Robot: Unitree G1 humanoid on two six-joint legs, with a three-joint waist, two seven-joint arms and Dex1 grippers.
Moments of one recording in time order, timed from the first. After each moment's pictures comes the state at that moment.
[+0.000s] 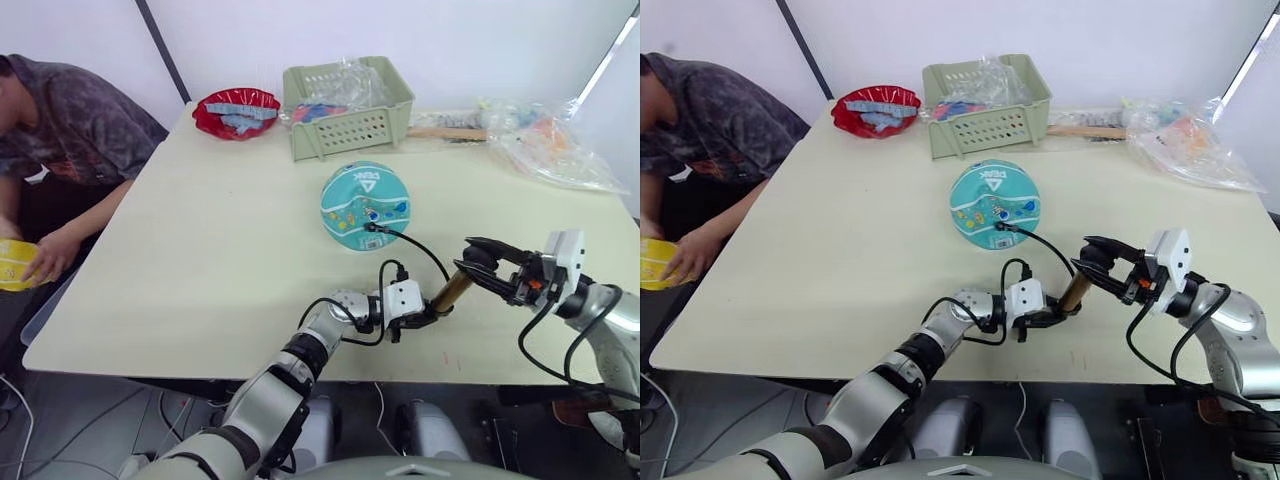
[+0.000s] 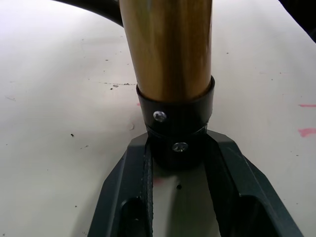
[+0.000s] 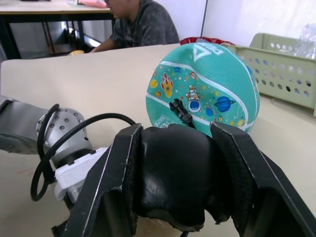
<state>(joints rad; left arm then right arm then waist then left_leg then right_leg) -0.62 -0.01 -0.41 0.97 0.19 -0.40 -0.88 -0.05 -0.65 -0.17 -0.23 0.60 0.17 0.98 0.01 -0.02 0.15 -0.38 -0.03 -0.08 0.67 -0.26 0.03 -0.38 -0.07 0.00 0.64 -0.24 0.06</state>
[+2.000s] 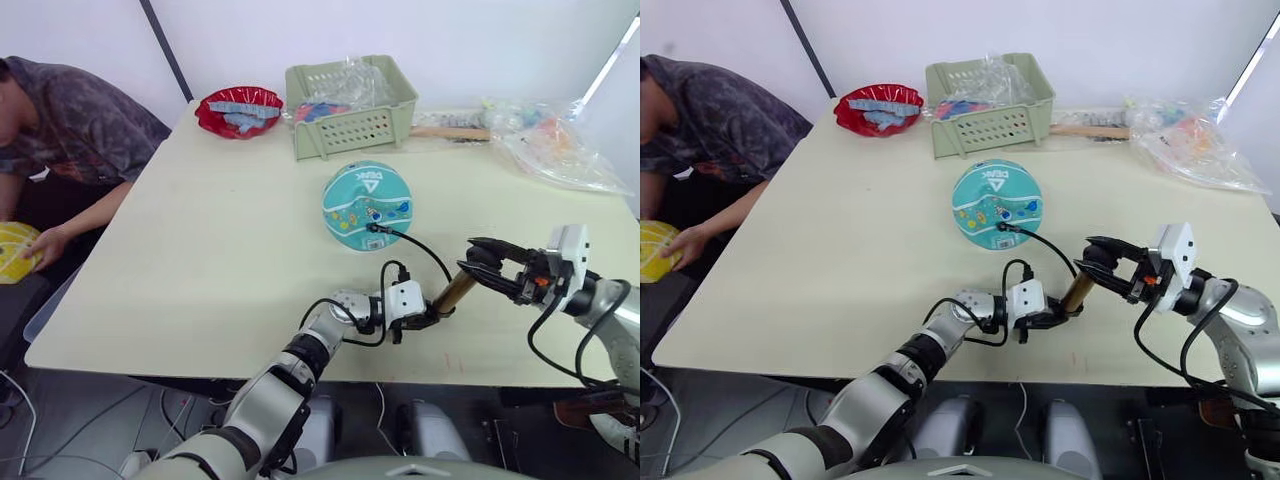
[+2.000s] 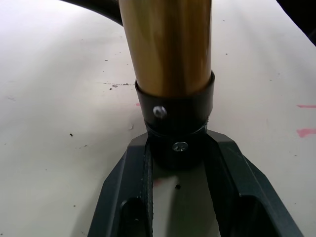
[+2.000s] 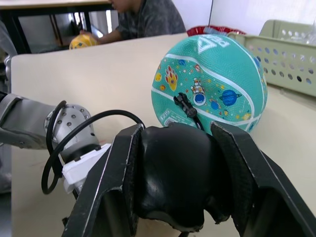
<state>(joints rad) -0.62 -0.02 -0.41 0.98 0.20 -0.40 -0.88 -0.06 -0.71 -0.19 -0.28 0.65 0.29 0.97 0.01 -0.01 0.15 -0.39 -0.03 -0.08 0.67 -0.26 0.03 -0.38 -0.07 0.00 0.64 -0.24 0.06</state>
